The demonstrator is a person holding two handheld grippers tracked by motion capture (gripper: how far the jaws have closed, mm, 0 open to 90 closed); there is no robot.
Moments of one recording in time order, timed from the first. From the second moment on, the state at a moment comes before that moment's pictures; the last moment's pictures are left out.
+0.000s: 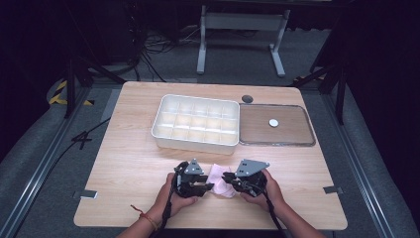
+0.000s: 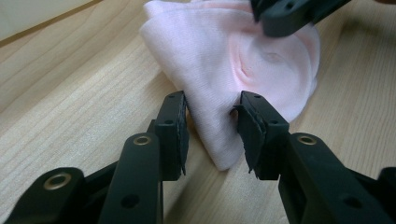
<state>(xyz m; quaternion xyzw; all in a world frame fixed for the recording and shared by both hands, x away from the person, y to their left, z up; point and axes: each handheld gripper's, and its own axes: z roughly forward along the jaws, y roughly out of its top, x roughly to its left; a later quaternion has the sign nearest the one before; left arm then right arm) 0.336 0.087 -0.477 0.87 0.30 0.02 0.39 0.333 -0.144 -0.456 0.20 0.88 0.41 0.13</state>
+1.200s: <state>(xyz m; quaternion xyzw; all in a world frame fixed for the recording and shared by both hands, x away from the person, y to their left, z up) 0.332 0.076 -0.465 0.86 0.27 0.04 0.43 0.340 -0.134 -0.477 0.24 0.88 0.40 0.11</state>
